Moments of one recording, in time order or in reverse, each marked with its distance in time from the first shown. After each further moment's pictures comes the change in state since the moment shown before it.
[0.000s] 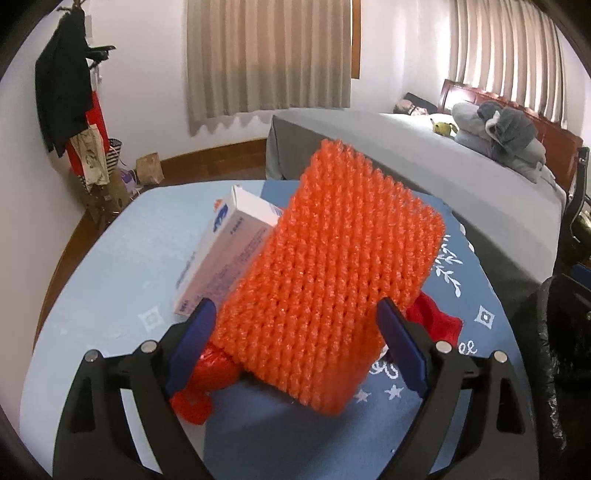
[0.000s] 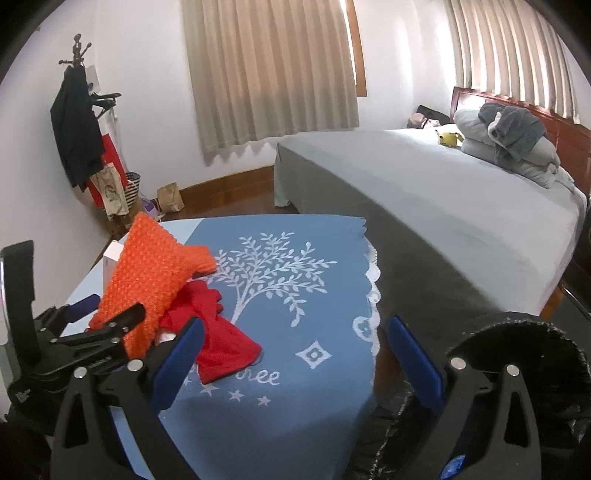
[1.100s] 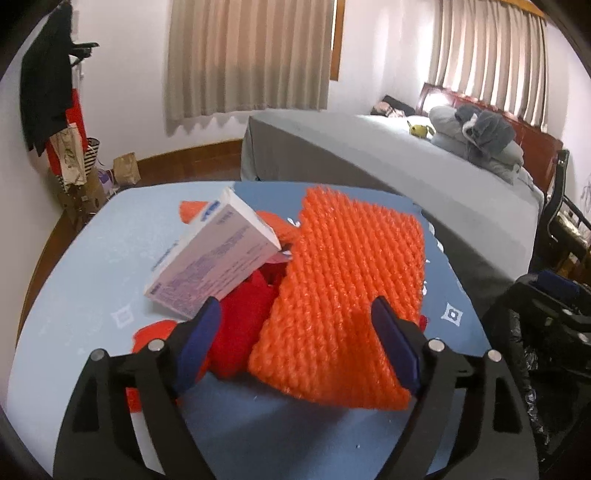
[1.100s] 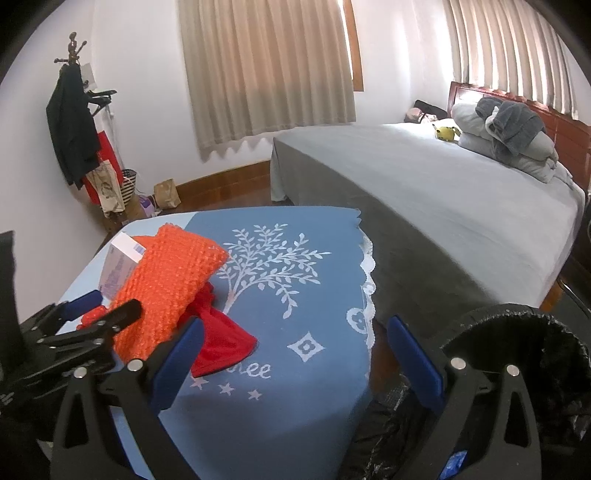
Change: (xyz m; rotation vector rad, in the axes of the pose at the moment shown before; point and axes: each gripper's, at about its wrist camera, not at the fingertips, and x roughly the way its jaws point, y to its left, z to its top) left arm 0.000 -0.018 -0.007 0.008 0.004 -0.109; right arm 0.005 -0.006 -0.005 0.008 0.017 -0.012
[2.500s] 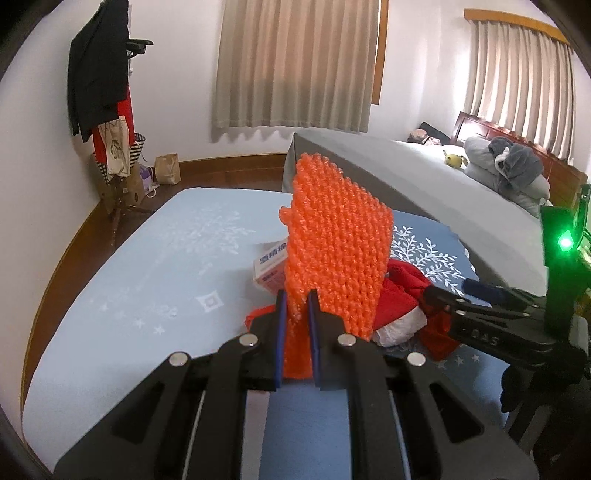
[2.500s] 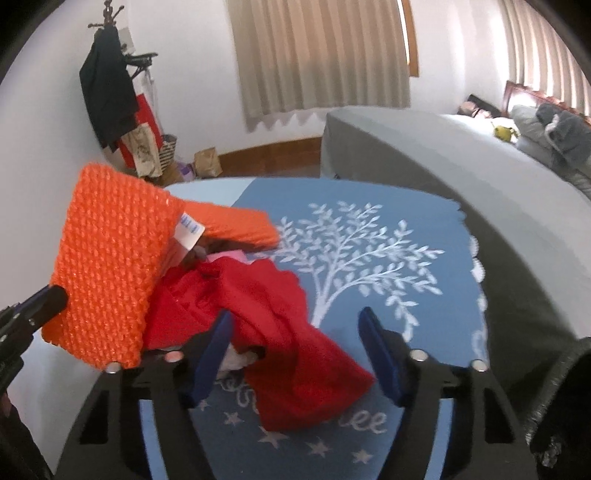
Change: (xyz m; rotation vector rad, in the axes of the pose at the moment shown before) left arm -0.061 0.062 -0.016 -0.113 -0.088 0.121; right arm 0.086 0.076 0.000 -0.116 0.106 0.161
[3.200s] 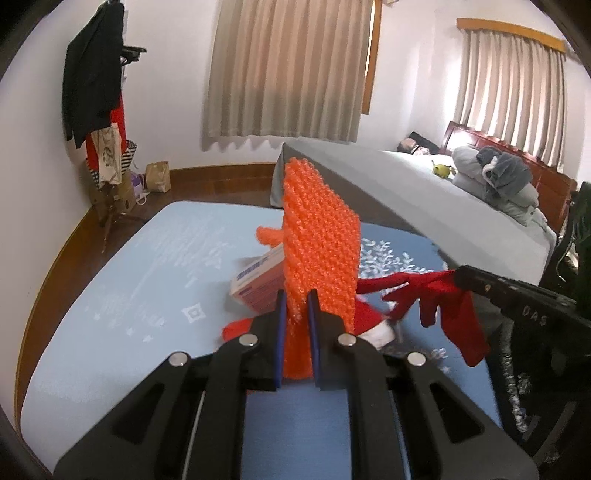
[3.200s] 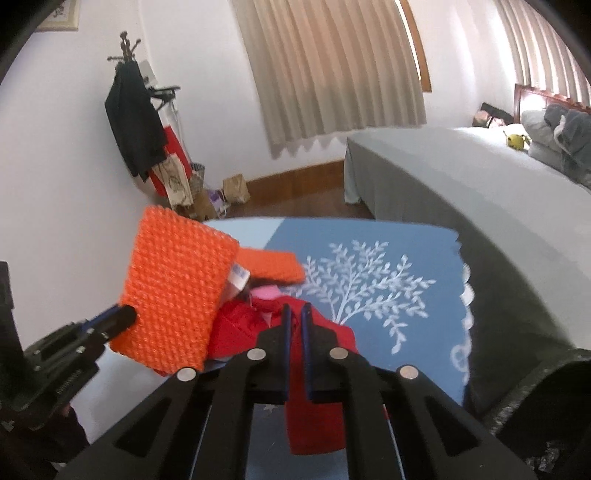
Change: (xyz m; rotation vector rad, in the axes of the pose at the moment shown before) left arm -0.022 -0.018 0.011 0.000 -0.043 -0.050; right arm -0.085 -0.009 0.022 0.030 -0.120 0.113
